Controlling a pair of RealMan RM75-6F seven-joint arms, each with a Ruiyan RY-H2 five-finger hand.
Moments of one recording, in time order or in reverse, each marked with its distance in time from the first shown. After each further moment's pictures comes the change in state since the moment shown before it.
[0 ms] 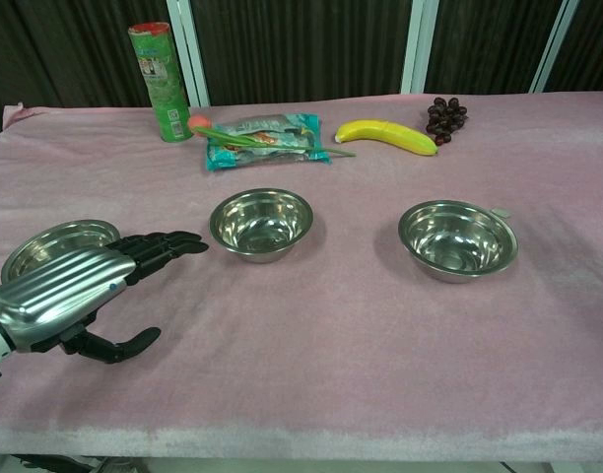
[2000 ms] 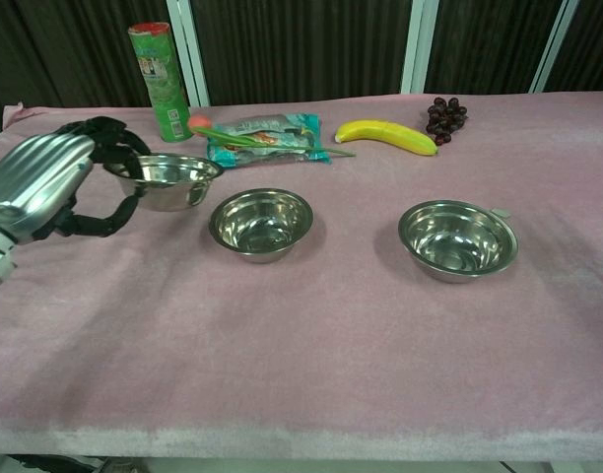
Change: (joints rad) left arm -0.044 -0.163 -0.196 0.226 -0.097 0.234 0.067; right arm -0.009 0.027 -0.020 0.006 -0.035 0.014 0.052
